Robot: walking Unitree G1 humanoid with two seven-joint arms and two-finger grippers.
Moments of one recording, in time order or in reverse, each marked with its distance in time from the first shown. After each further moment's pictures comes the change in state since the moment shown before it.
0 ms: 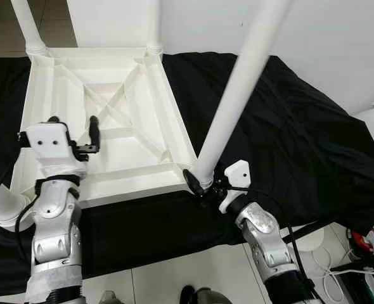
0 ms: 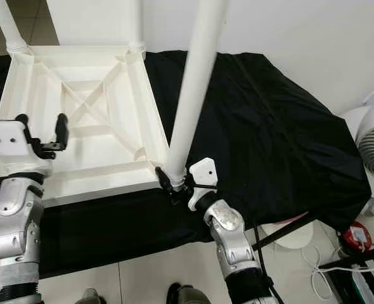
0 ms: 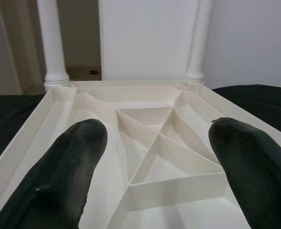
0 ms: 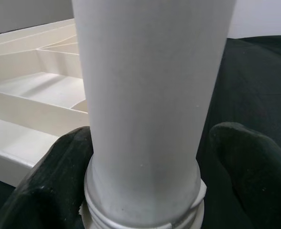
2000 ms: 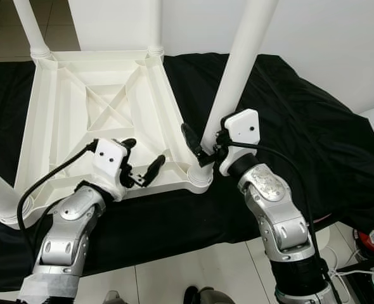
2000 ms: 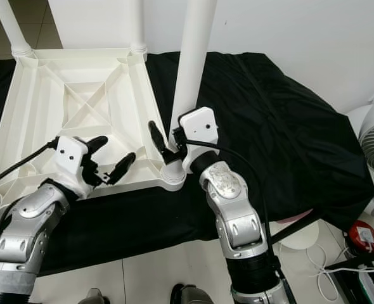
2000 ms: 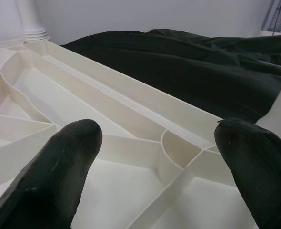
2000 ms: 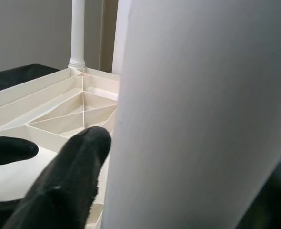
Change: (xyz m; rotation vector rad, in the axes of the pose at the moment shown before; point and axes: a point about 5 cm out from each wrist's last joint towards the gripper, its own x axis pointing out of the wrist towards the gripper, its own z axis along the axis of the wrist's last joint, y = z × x) left arm -0.014 -0.054 -0.019 -0.065 0.183 -0.618; right arm 0.025 0.008 0.103 -0.140 -0.091 -0.060
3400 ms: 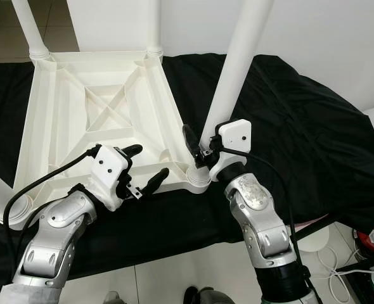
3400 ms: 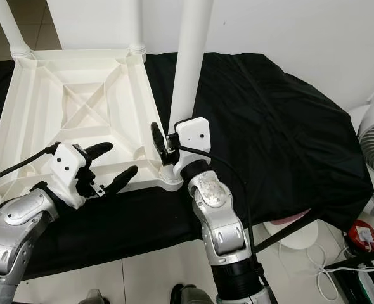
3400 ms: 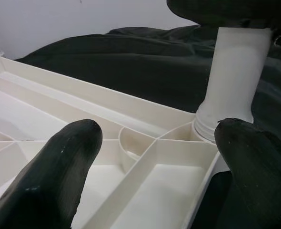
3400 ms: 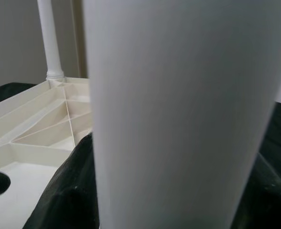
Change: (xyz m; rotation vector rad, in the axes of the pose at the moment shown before) left arm -0.018 -0.012 0.009 0.088 0.019 -0.180; right arm 0.005 0.017 -0.018 0.144 -0.017 -0.149
